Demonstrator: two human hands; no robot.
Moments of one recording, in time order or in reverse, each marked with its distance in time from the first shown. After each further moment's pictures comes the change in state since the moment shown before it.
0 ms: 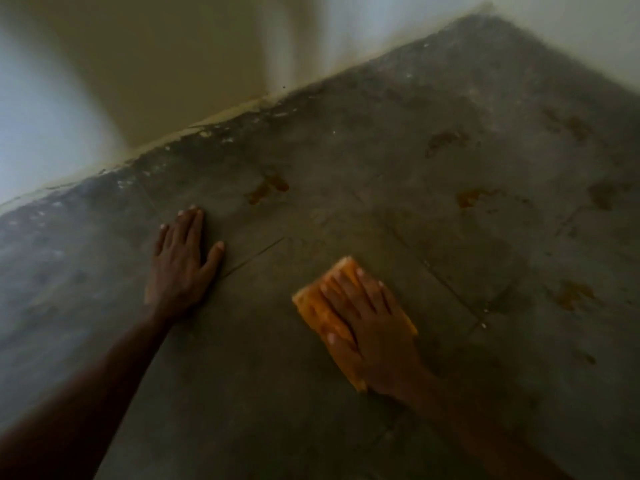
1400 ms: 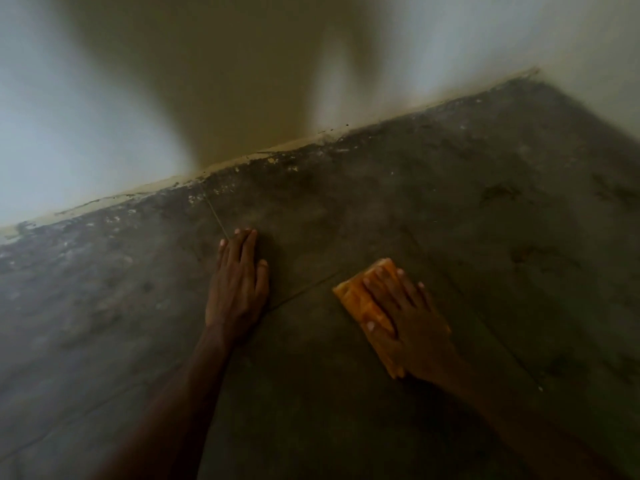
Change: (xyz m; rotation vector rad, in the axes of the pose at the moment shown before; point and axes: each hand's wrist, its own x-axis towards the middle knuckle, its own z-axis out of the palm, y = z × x) left_hand -0.009 0.007 -0.013 -0.355 0.148 -0.071; right_hand 0.077 0.013 -0.002 -0.073 -0.028 0.037
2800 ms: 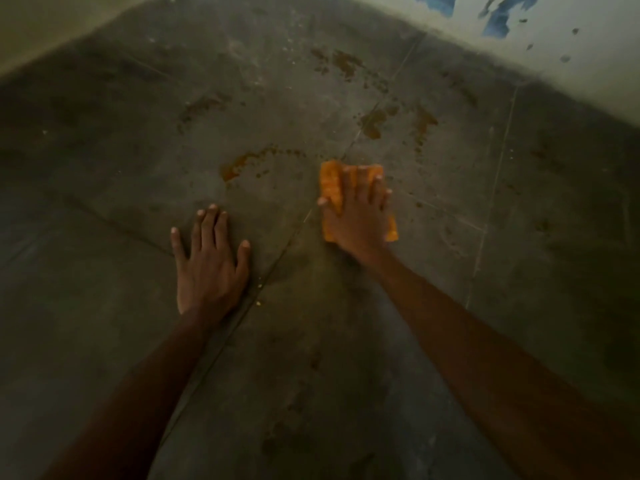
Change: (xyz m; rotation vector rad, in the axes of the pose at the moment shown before) left_hand -0.055 0.312 0.284 0.387 -0.211 0.374; right_hand -0.135 0.337 -0.009 0.169 0.121 0.860
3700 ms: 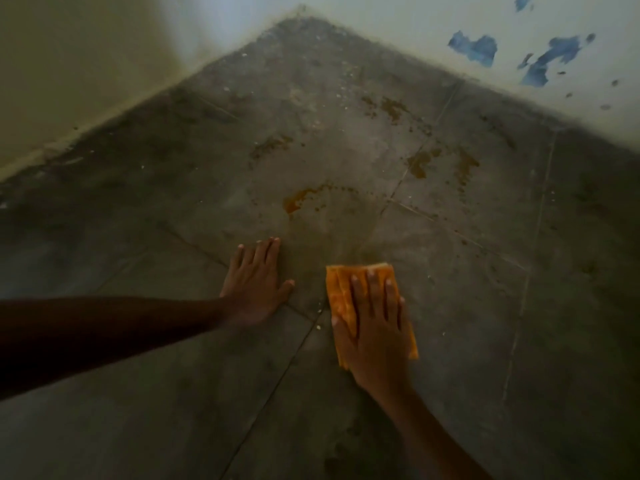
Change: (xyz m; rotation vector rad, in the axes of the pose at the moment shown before) left_hand 0.020 -0.040 -0.053 0.007 -0.301 0.170; right_hand -0.160 -0.050 0.026 0.013 0.083 -0.148
